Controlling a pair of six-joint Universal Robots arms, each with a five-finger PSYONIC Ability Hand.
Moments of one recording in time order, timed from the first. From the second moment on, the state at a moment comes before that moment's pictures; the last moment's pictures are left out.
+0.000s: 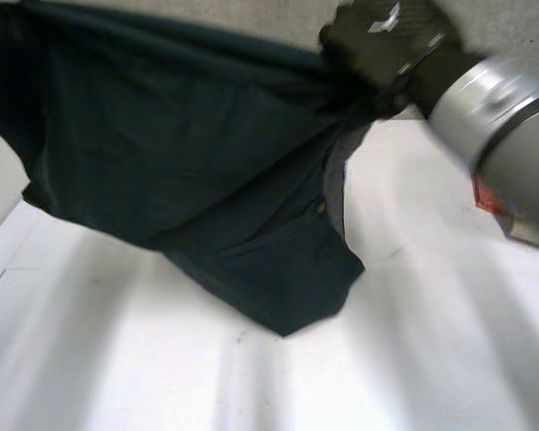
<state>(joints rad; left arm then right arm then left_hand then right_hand) 4.35 -1.33 -1.37 3.06 -1.63 3.43 2.08 -1.42 1.12 0.17 1.32 2.51 1.15 1.20 1.19 1.20 0.99 1.09 1.18 1.18 1.20 1.01</state>
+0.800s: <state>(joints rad) 4.37 -2.27 -0.70 3.46 -1.52 3.24 2.10 -0.82 0.88 -0.43 1.71 2.53 0.19 0.21 0.21 0.20 0.05 0.22 0.21 0.20 0.20 0.05</state>
